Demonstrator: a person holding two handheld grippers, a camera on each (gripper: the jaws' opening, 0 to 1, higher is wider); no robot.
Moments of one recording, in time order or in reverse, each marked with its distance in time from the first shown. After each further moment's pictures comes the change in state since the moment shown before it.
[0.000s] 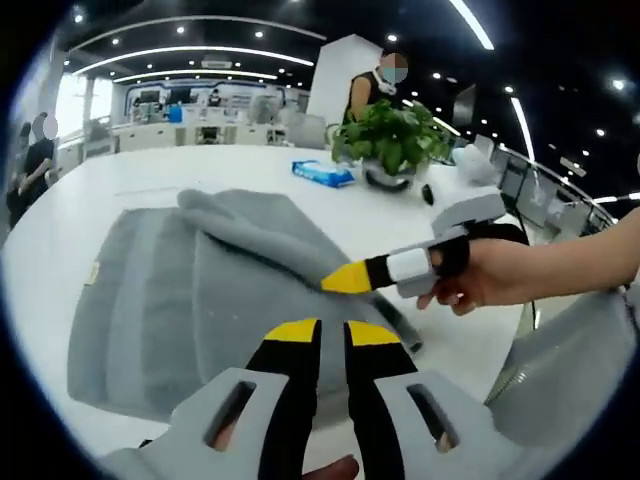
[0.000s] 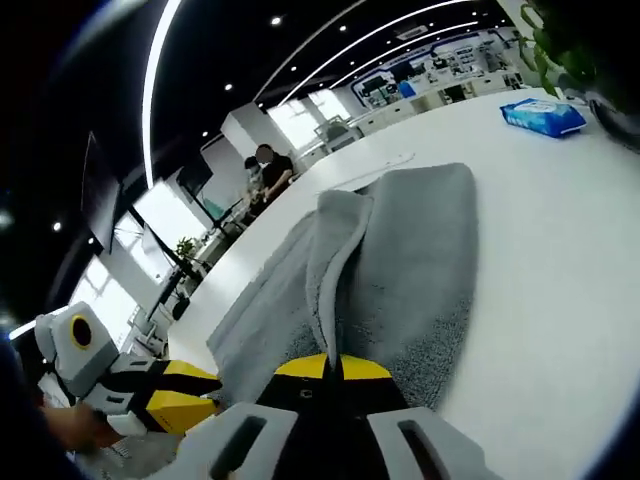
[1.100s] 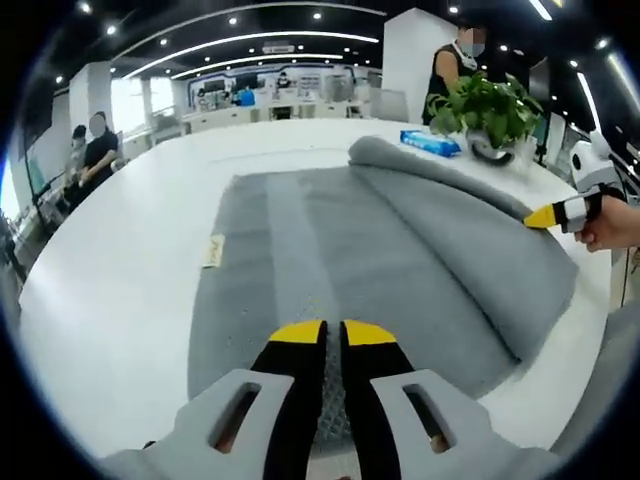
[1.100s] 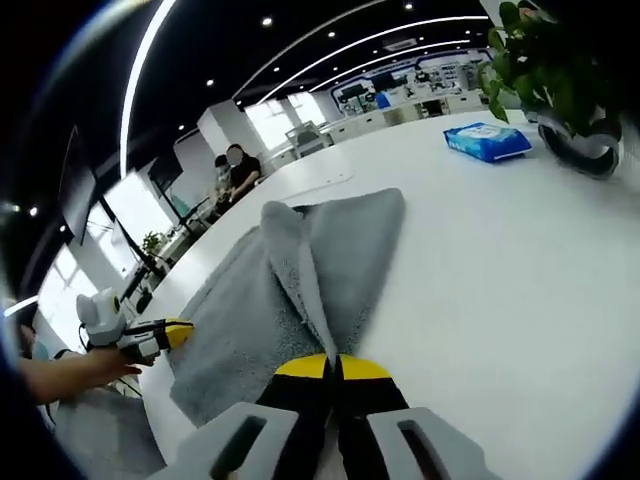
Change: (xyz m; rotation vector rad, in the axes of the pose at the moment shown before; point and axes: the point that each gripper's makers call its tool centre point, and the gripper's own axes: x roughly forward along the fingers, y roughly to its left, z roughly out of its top) left arm 0.004 0.117 -0.032 0.005 0.067 0.262; right arm -0.060 -0.078 0.008 -0.052 -0.006 -0.170
